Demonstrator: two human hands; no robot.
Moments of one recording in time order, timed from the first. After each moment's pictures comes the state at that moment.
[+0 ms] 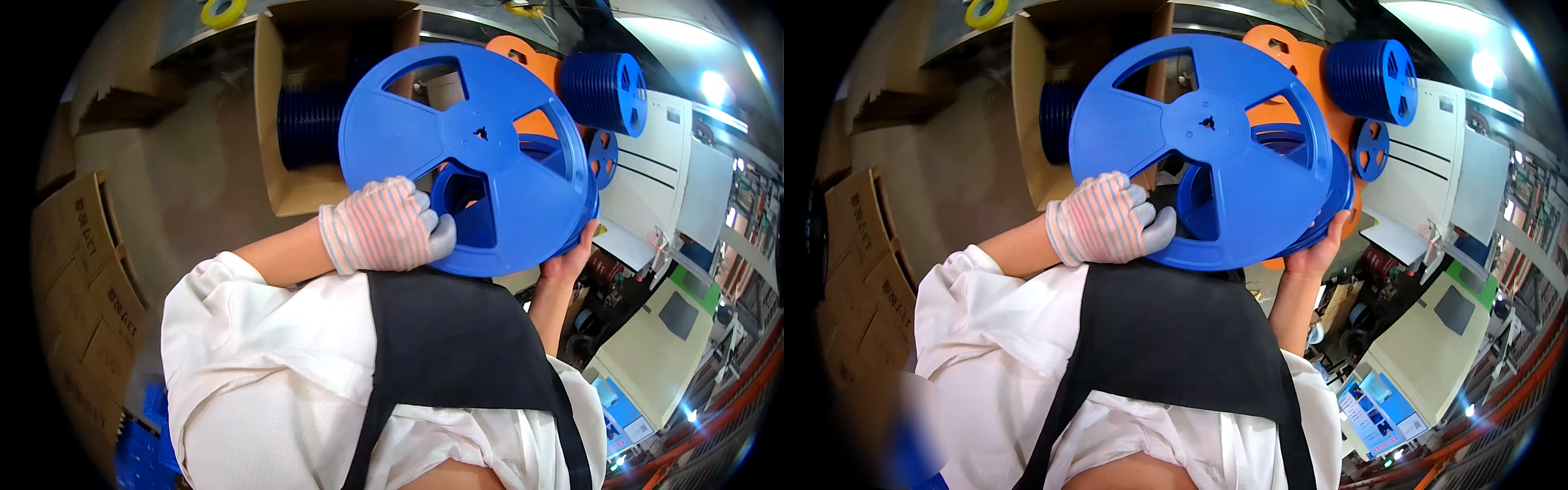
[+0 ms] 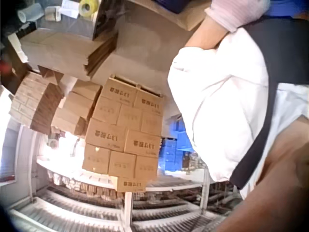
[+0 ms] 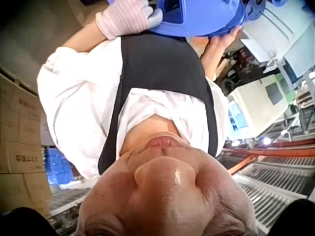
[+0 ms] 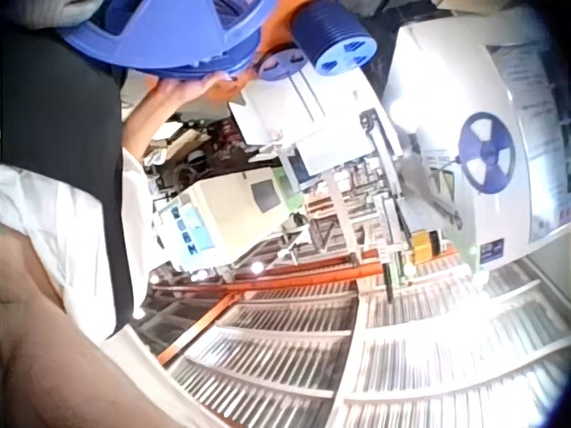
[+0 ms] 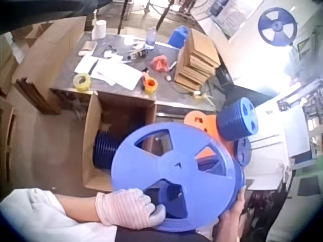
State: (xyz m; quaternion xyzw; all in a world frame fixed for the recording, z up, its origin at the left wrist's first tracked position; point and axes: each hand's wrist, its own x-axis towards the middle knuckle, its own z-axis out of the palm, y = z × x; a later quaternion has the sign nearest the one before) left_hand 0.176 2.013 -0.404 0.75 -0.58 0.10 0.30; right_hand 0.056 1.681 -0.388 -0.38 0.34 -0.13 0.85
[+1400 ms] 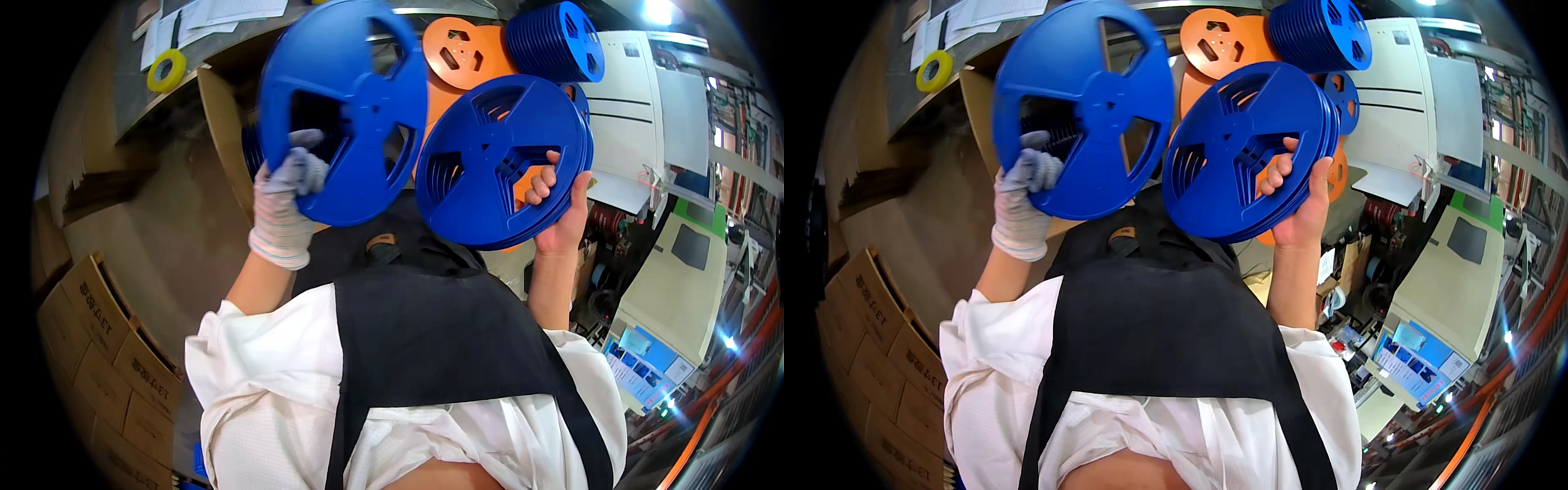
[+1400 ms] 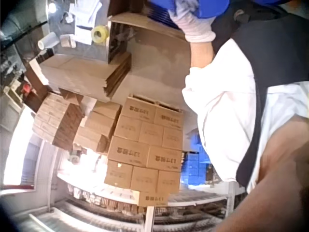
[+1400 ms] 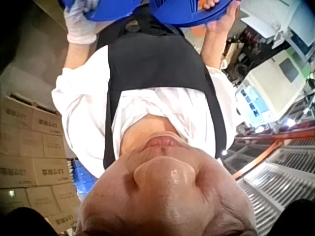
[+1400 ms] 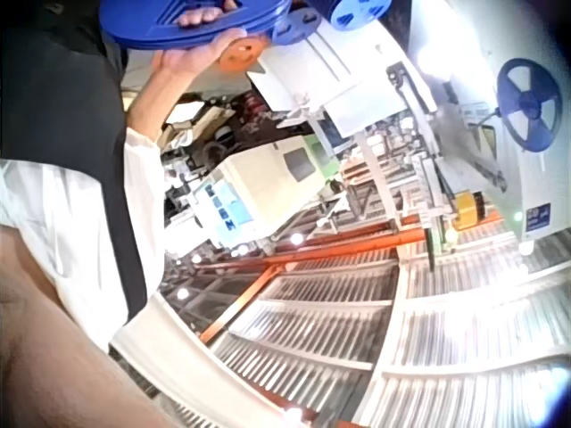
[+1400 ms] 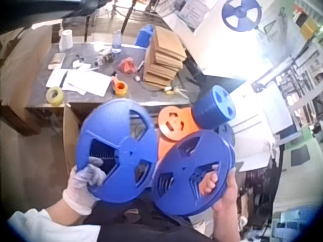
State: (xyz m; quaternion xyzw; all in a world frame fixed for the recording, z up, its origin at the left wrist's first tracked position) left_hand 0.191 2.035 -0.443 0.32 0.10 -0.23 0.91; right_hand 0.089 1.724 -0.335 -0.44 0.29 -0.13 0.84
